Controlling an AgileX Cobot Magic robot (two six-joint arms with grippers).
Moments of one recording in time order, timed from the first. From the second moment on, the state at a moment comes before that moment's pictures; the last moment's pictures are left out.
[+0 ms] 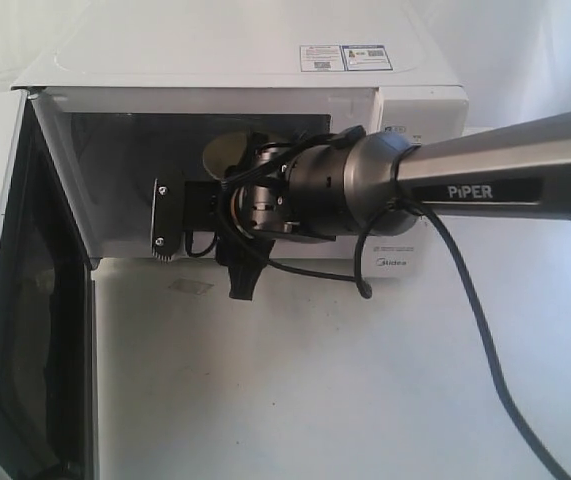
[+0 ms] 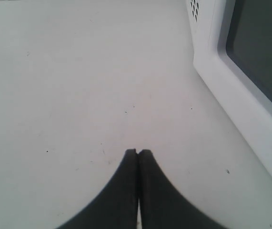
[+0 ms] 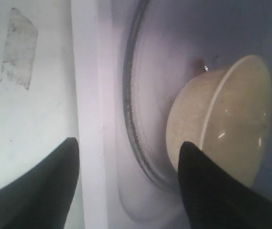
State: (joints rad) left arm 0.06 0.00 0.02 -0.10 0.42 0.13; right arm 0.69 2.01 -1.39 -0.93 0.36 -0.01
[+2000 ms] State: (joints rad) left arm 0.06 0.00 0.02 -0.10 0.42 0.13; right arm 0.61 2.08 -1.50 -0.99 0.29 0.01
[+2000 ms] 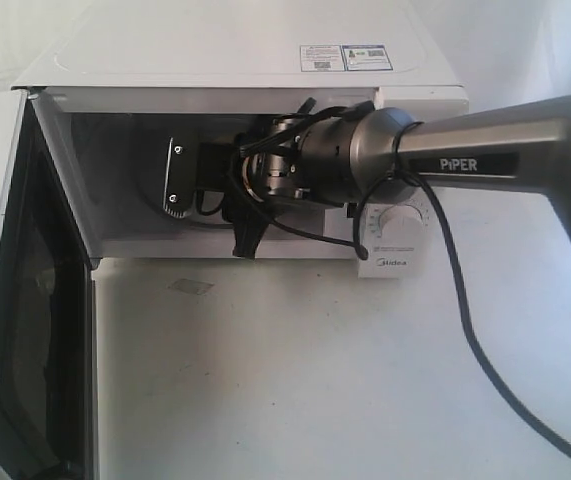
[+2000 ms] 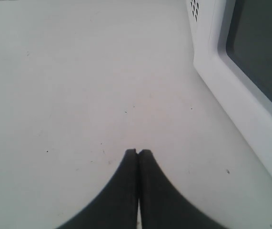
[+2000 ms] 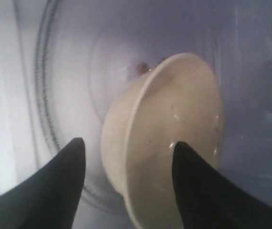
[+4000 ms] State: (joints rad) left arm 0.06 0.00 0.02 -0.10 0.42 0.13; right arm 0.61 2.17 -1.57 -0.99 0.38 0.09
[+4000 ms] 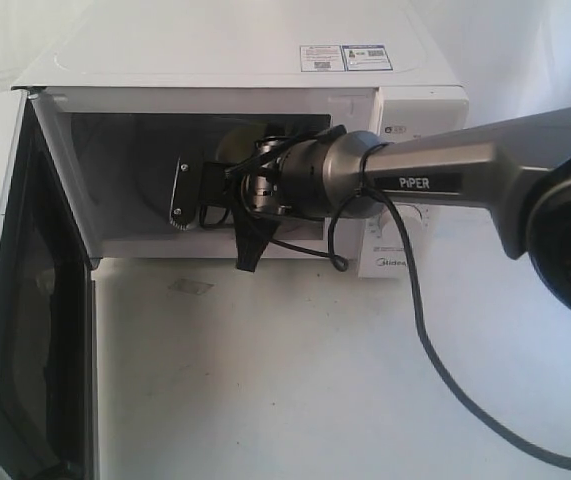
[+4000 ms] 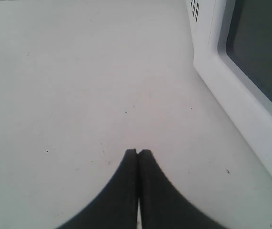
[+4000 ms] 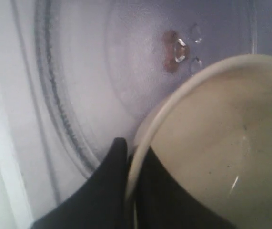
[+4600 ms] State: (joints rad) left arm 0.06 0.00 0.02 -0.10 0.42 0.13; right arm 0.82 2.15 -1.58 -0.84 0.60 0.09
